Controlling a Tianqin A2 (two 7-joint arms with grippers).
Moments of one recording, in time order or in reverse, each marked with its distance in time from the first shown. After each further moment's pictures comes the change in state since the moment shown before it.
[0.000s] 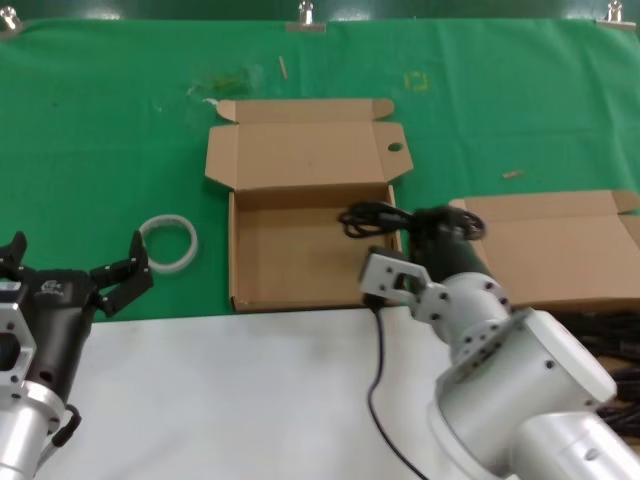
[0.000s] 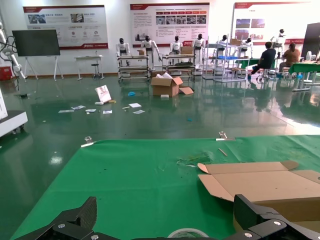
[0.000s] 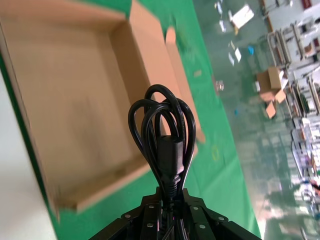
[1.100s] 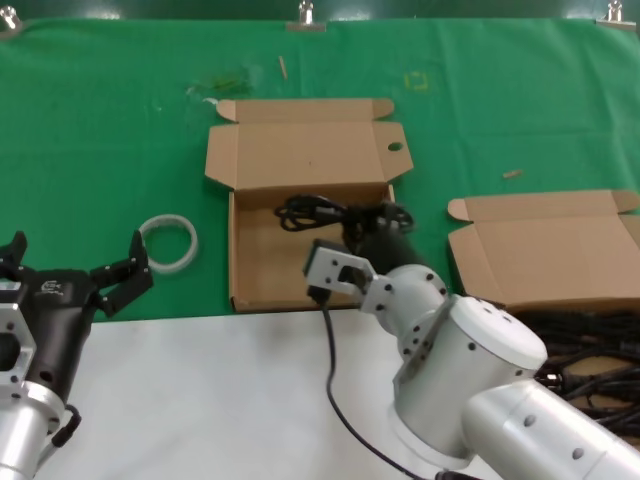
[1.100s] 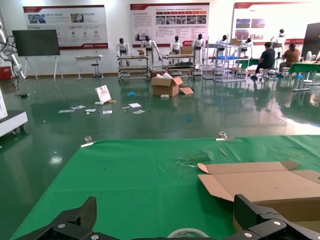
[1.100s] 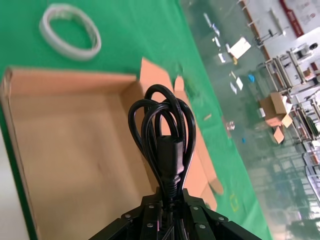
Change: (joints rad) left arm 0.000 0.000 0.000 0.000 0.000 0.000 0.000; right arm 0.176 0.001 -0.256 -0.234 0.000 -0.143 0.311
